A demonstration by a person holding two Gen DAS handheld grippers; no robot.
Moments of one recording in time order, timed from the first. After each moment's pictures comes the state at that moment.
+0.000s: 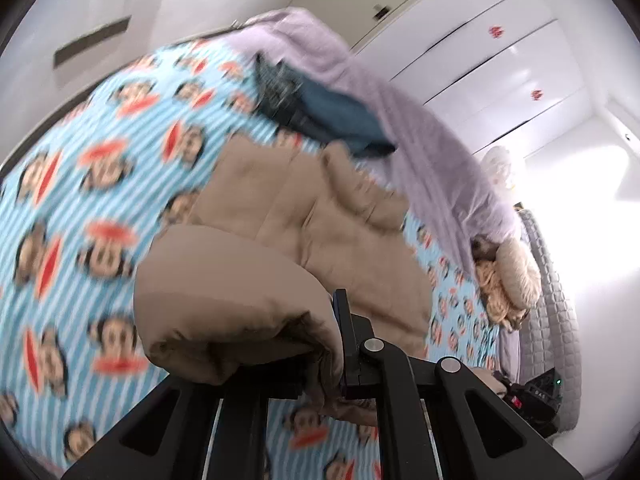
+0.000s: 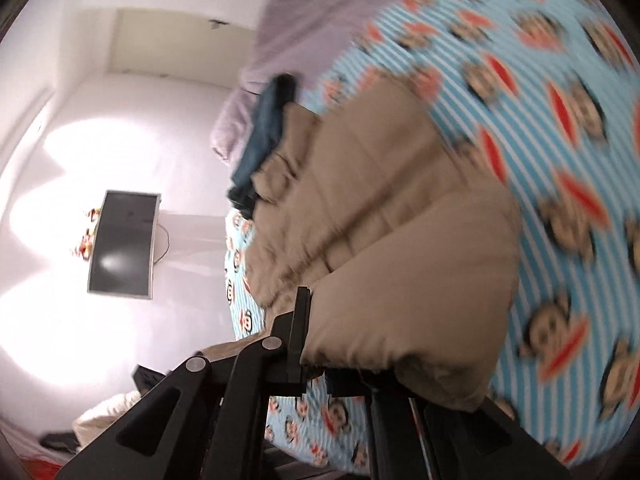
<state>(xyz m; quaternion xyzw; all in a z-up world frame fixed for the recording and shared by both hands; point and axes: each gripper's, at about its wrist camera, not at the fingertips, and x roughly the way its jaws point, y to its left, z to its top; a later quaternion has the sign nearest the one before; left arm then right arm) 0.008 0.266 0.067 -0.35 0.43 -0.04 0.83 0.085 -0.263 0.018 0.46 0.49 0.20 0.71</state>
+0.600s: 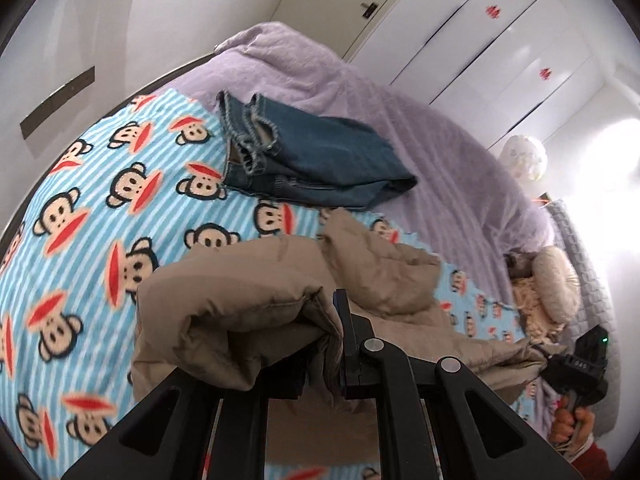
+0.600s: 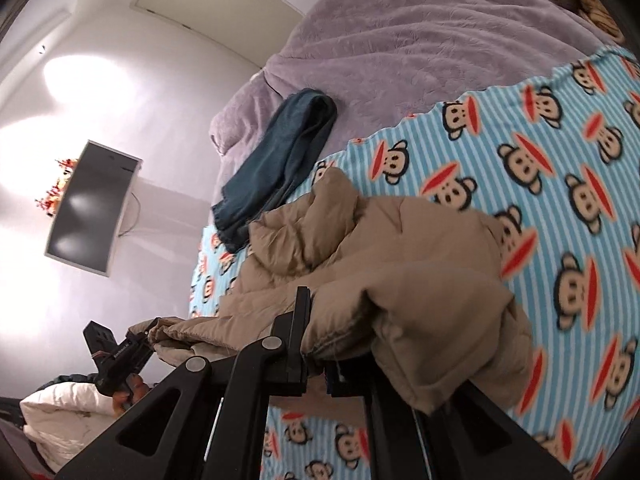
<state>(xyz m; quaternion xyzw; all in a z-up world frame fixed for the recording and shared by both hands) 0.203 0.273 0.040 -0.28 0.45 -0.02 0.85 0.290 -0.222 0.019 0.34 0.53 0.22 0.75</state>
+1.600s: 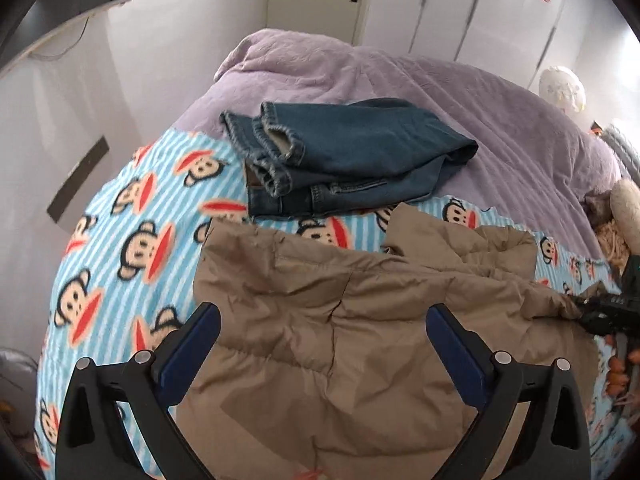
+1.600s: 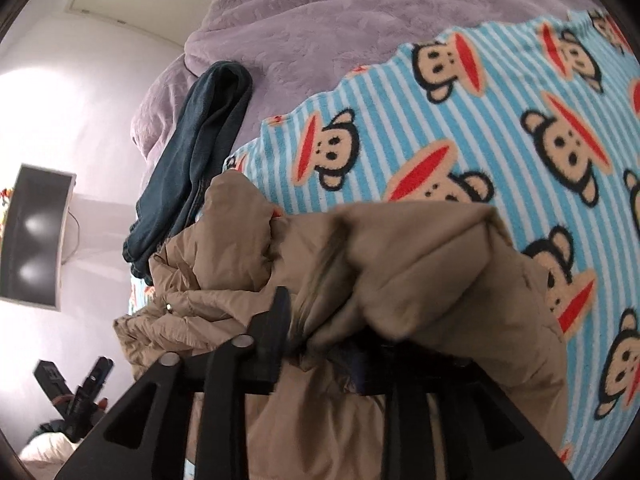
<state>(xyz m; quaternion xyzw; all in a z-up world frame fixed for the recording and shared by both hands) 0.256 0.239 -0.002 -0.09 0.47 0.04 0.88 0.375 -0.181 -0.096 0.33 0.58 0.15 0.73</state>
